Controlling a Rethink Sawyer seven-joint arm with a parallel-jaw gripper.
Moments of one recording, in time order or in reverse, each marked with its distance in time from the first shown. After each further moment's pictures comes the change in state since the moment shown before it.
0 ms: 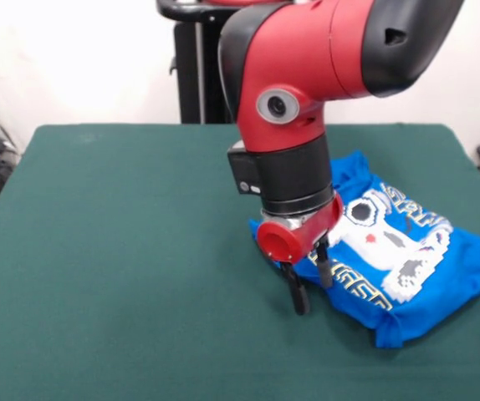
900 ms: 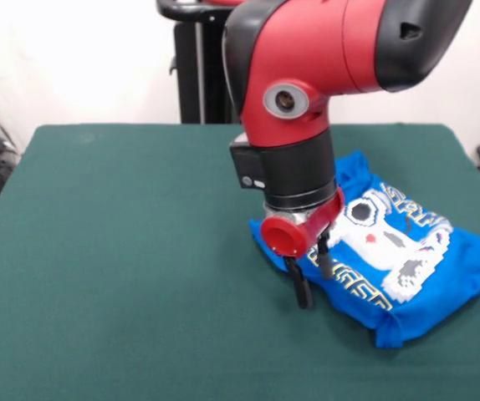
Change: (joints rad) arm 0.014 -0.003 -0.002 0.000 -0.049 -0.026 0.000
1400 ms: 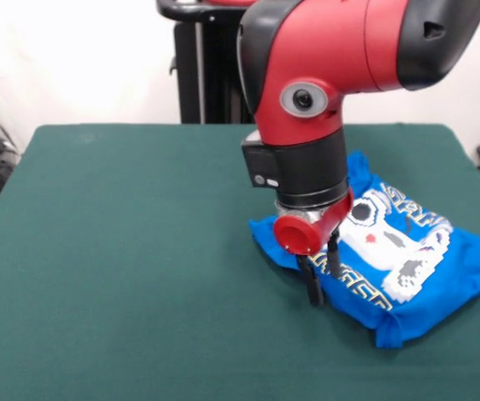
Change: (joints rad) arm 0.023 0.000 0.000 0.000 -0.016 0.000 0.000
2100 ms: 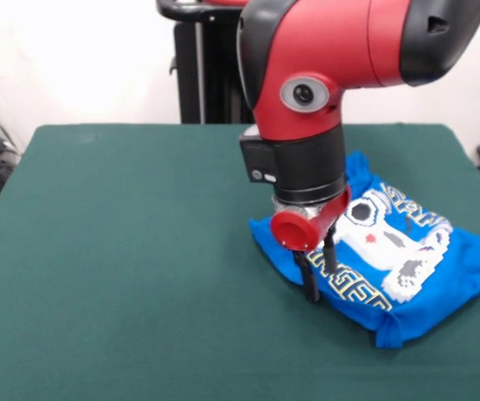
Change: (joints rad) arm 0.001 0.005 -0.020 0.000 -0.010 -0.012 0.000
